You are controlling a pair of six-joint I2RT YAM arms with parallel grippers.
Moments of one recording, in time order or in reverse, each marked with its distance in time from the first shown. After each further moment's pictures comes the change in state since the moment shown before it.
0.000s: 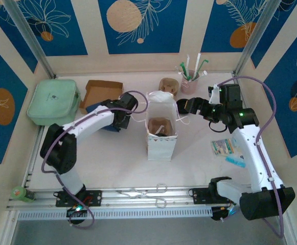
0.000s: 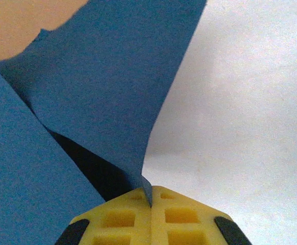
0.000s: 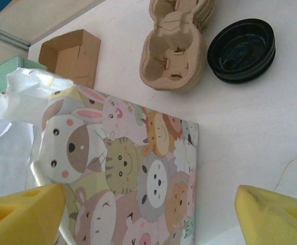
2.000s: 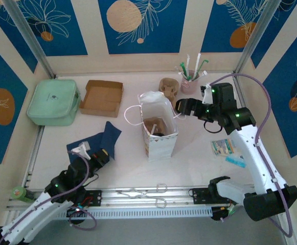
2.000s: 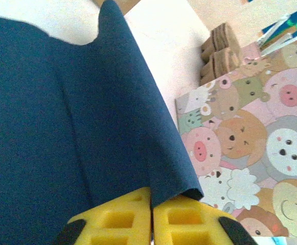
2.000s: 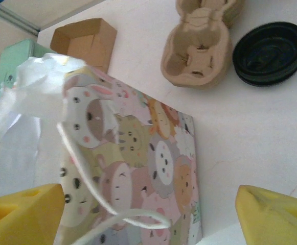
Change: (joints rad) left arm -0.152 -1.625 -1.183 0.377 0.094 -0.824; right arm 0.150 0.000 0.051 -0.006 0.084 0.010
